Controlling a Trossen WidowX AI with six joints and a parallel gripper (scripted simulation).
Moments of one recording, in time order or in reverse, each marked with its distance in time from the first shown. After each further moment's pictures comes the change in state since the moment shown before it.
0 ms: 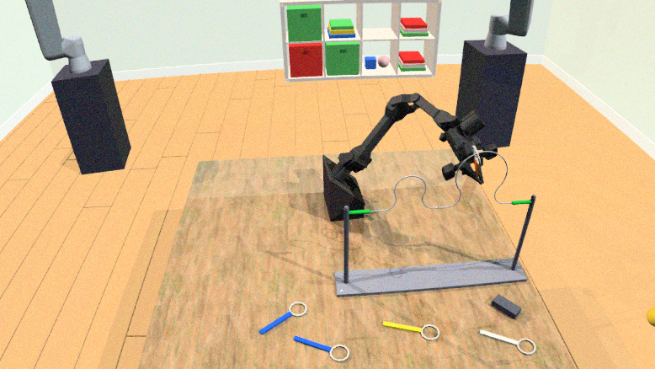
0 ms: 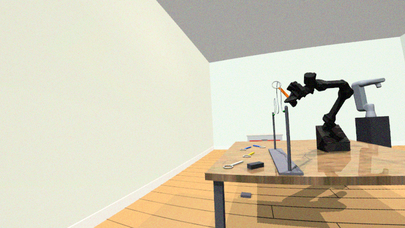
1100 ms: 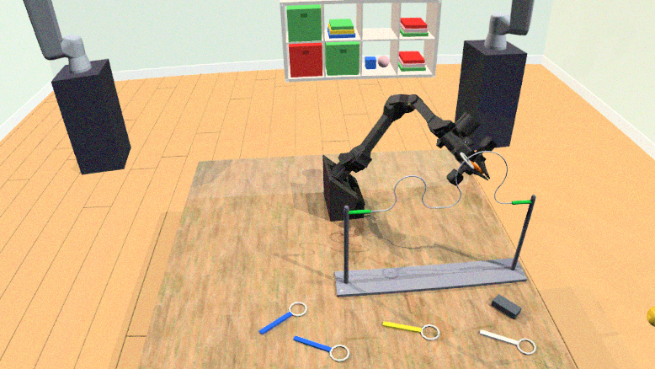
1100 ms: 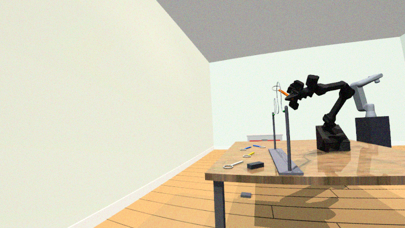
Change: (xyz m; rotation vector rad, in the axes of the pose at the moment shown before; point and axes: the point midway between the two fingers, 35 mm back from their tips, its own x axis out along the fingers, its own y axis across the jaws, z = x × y) arm -0.001 0.016 0.001 0.356 -0.038 0.207
